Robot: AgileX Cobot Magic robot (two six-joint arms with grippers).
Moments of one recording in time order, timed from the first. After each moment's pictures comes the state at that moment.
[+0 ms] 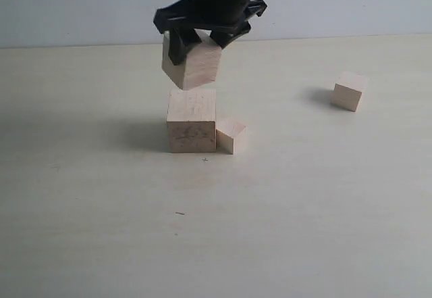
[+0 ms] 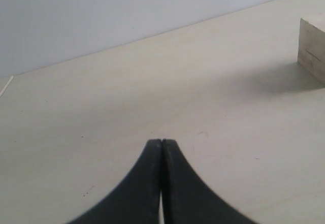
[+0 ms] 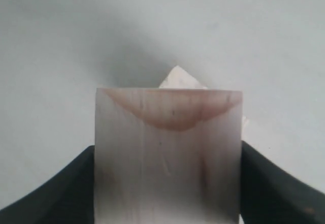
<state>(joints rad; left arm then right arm) 0.05 0.01 0.00 -0.35 0.39 0.63 0.43 2.10 -1.95 0.27 1.12 -0.12</state>
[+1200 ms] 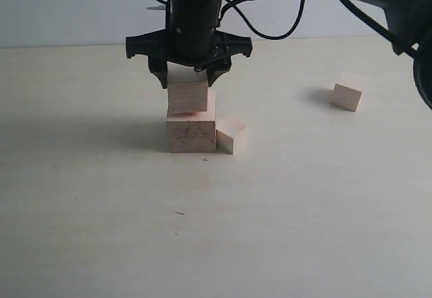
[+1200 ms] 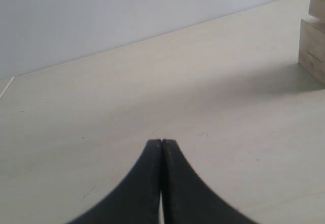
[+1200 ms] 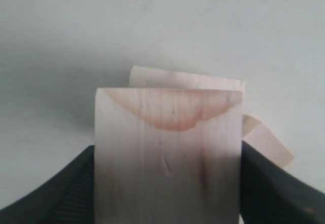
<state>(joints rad) 0.05 0.01 0.00 -0.35 0.39 0.63 0.59 2.22 -2.02 -0.08 1.14 0.61</state>
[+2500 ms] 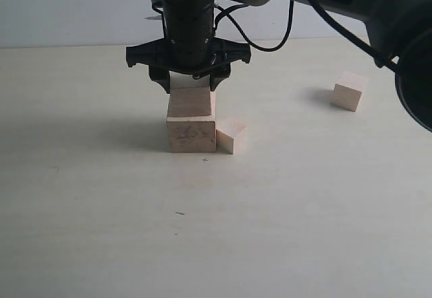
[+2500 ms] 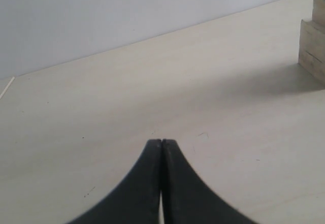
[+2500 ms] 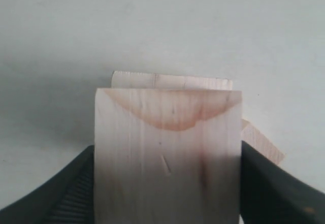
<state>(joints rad) 0.05 0.01 0.00 -0.35 0.39 0.63 0.61 2.25 -2.02 -0.19 1.15 0.73</state>
